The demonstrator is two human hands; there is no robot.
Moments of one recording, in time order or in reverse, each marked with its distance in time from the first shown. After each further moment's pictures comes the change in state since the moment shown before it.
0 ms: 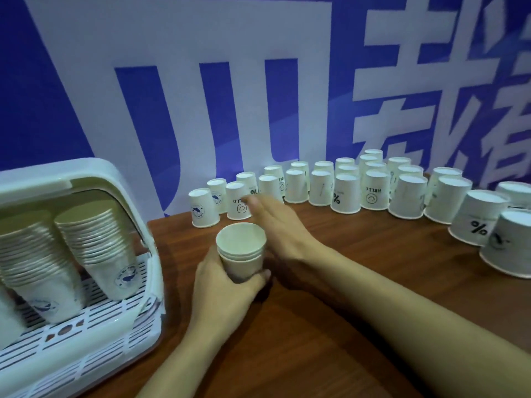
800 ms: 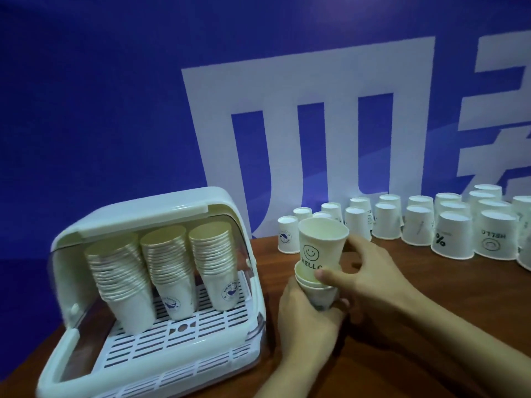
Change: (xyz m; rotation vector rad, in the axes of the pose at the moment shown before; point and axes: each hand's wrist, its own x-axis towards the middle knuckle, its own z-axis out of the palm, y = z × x) left_hand 0.010 -0.017 0.004 -0.093 0.147 -0.103; right_hand -0.010 -0.017 0.012 0.131 -0.041 0.067
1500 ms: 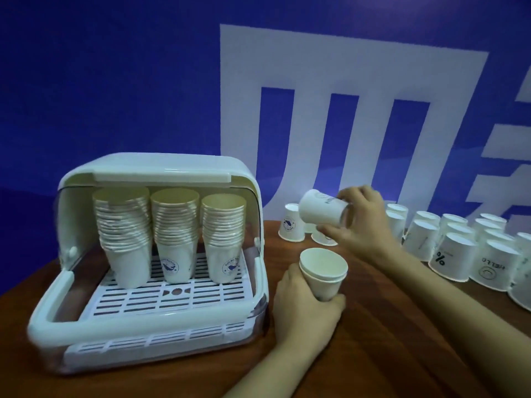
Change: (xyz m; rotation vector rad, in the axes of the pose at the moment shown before) left_hand 0.022 -0.007 0.014 0.392 -0.085 0.056; right_hand 0.089 -0.002 0.000 -0.571 0.185 -0.373
